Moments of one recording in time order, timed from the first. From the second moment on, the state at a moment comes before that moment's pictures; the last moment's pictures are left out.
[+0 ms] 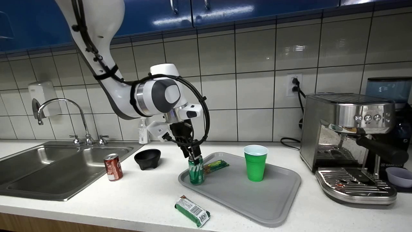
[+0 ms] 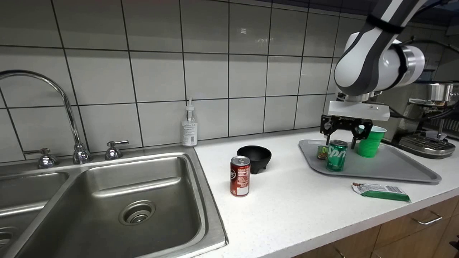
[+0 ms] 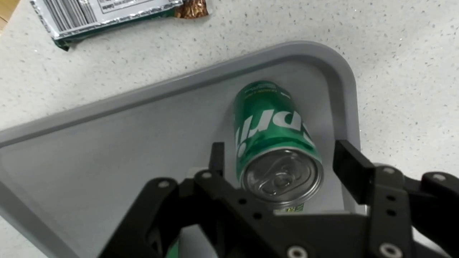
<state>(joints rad) -0.01 0.28 -0.22 -2.37 -0.13 2.82 0.59</state>
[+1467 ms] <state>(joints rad) 0.03 0.13 -0.27 -2.51 -0.19 2.82 0.61</state>
